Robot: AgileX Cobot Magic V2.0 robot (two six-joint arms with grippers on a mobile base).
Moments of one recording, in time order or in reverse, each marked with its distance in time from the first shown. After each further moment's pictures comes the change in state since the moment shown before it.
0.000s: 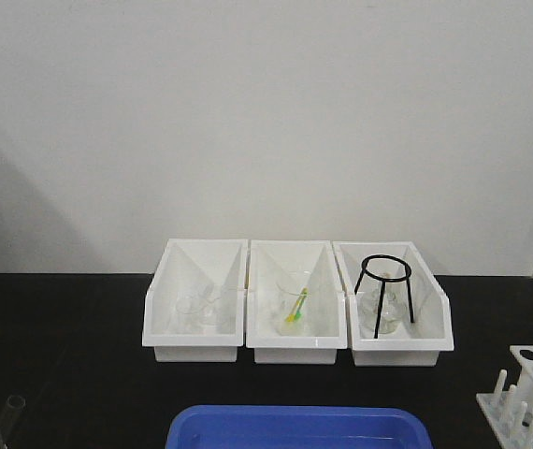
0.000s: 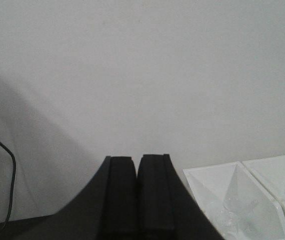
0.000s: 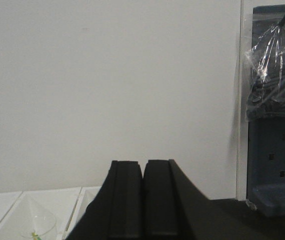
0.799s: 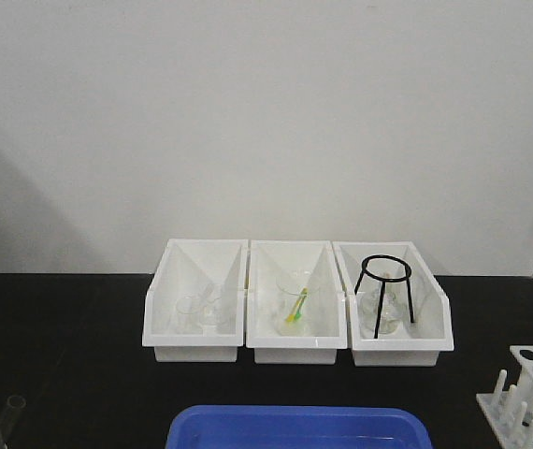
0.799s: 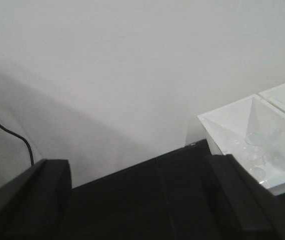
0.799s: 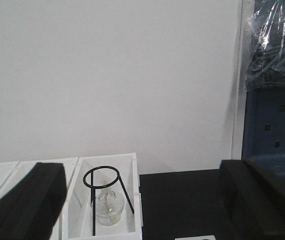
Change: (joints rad) left arm 0.000 0.077 -0.001 0.076 0.094 0.153; right arm 0.000 0.000 0.000 -0.008 0.094 0.000
